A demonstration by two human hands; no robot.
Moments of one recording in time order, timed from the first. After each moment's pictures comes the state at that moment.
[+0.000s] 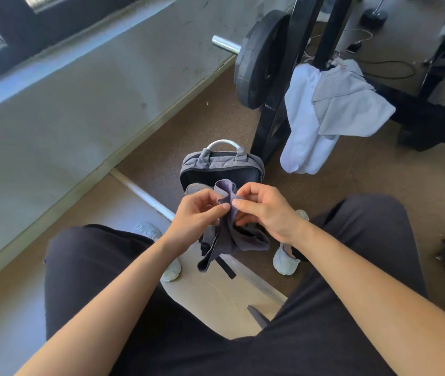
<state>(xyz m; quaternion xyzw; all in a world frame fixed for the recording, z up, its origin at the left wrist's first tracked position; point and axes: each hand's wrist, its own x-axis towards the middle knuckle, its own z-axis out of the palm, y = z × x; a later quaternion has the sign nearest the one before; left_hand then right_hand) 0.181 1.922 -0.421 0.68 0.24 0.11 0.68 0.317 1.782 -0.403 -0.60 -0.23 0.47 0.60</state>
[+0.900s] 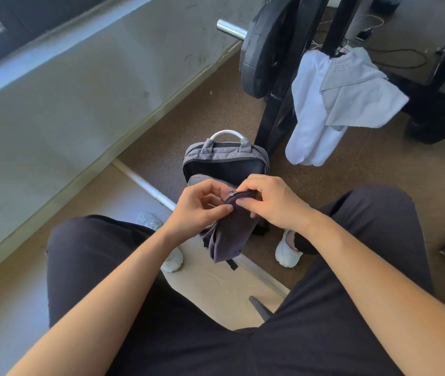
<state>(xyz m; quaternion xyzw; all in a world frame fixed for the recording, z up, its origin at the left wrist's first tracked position) 0.175 1.936 -0.433 0.74 0.16 0.12 0.64 0.327 1.781 -0.385 -0.74 -0.49 0.29 0.35</state>
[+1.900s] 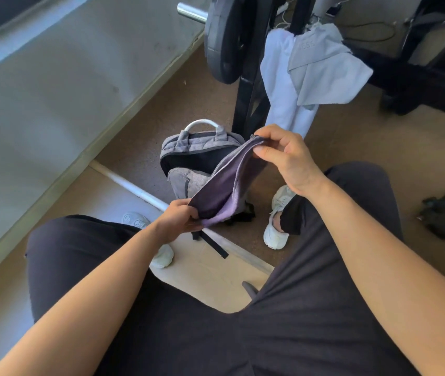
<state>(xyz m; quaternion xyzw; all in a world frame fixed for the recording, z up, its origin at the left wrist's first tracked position) 0.188 1.942 -0.511 0.54 0.43 -0.12 0.71 0.376 1.750 -0.375 -0.70 -0.31 0.26 0.59</state>
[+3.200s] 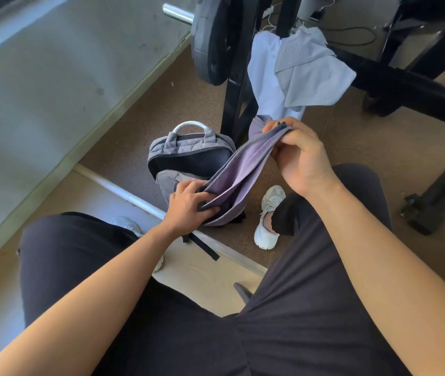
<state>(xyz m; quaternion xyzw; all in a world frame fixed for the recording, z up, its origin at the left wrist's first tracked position) 0.217 1.925 -0.516 0.95 0.14 0.00 0.26 0.391 1.733 -0.369 -0.50 -0.16 0.32 0.79</state>
